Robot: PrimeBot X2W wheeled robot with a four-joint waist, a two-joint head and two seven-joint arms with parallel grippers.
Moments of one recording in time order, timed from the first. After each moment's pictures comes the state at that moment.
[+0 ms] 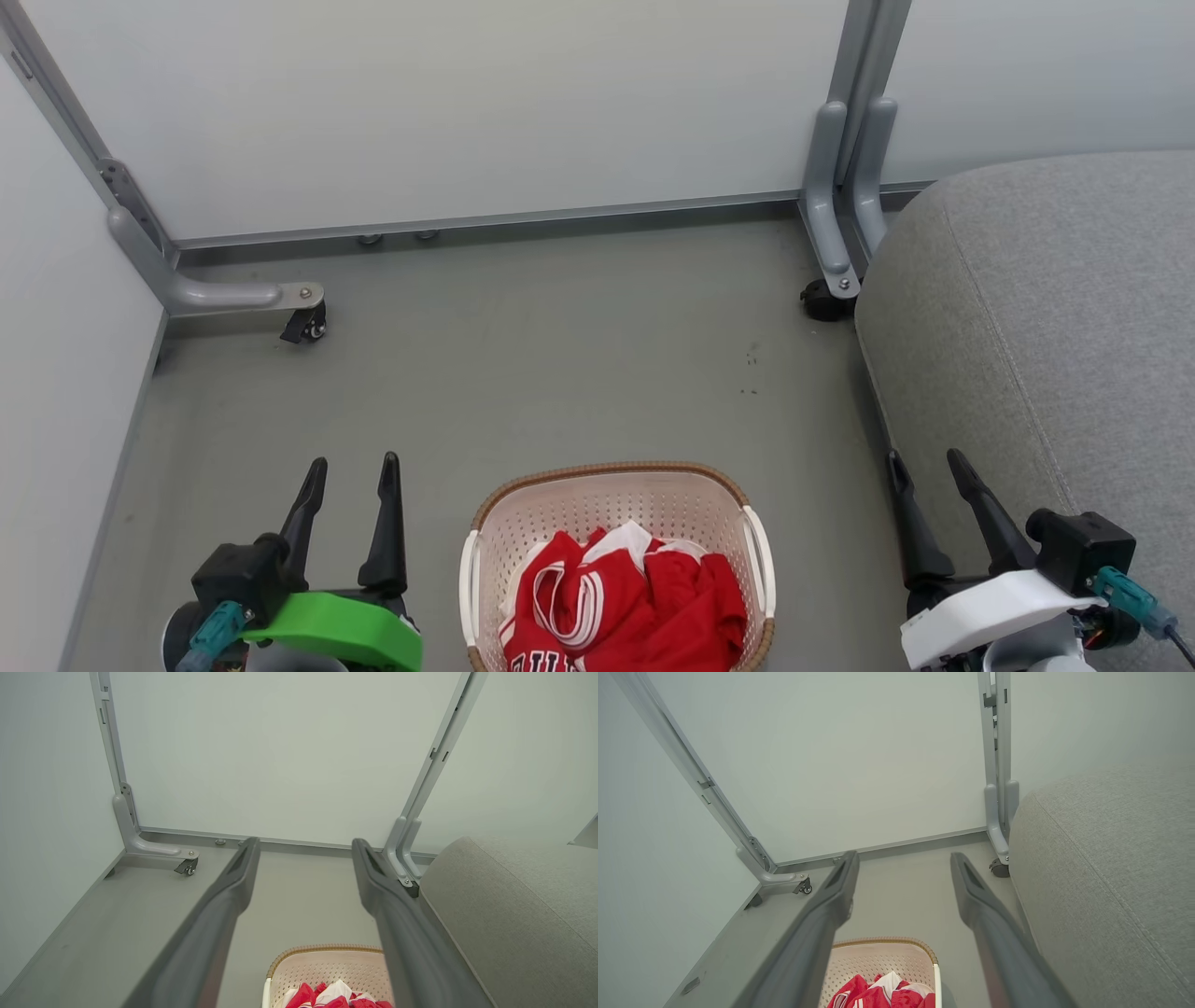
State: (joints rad) left arm -0.01 0.04 -0.09 0.20 -0.30 -0.11 -0.21; right arm 0.02 -0.04 0.04 0.14 0.35 0.13 -0.21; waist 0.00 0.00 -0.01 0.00
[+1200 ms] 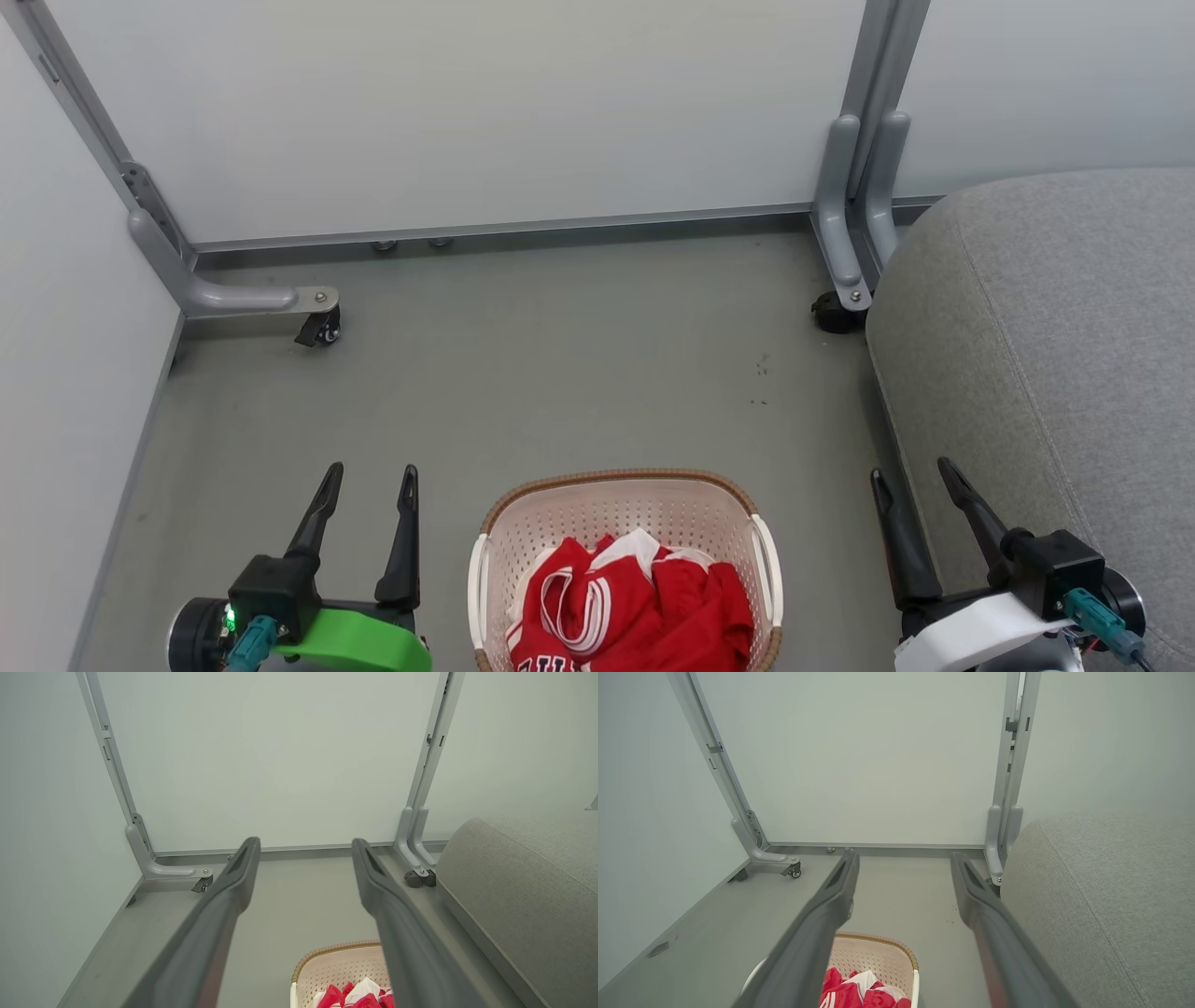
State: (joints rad) left arm 0.00 0.05 -0.11 0.23 -0.15 -0.12 -0.26; right arm 0.04 -0.05 0.04 0.14 0.16 0.13 -0.26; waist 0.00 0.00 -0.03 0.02
